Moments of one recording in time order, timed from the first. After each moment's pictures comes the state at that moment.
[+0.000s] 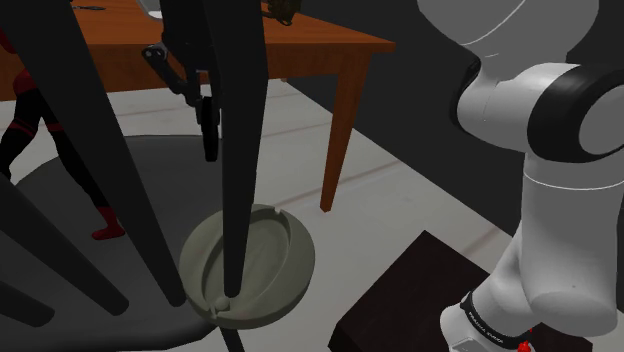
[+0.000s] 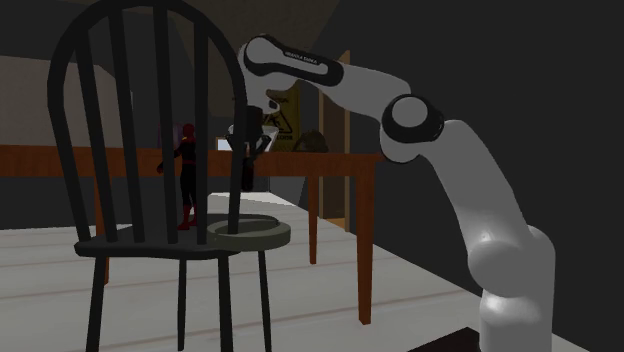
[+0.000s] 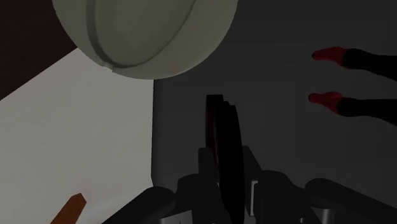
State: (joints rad) arm 0.28 0.46 0.66 -0.85 -0.25 1.27 1.35
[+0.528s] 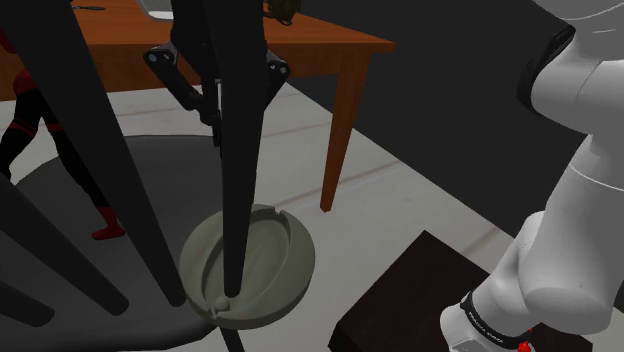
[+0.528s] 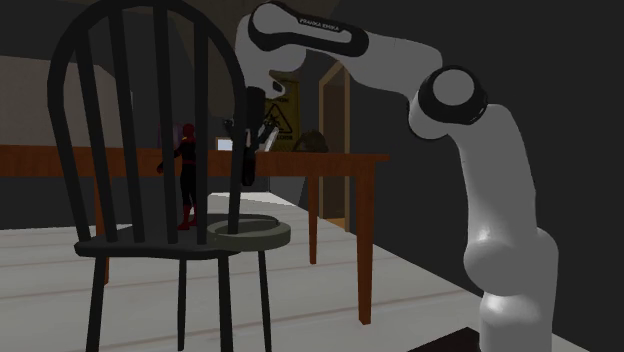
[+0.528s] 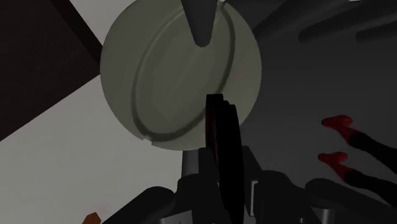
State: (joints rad) arm 0.20 0.19 0.73 -1.18 -0.09 1.35 1.43
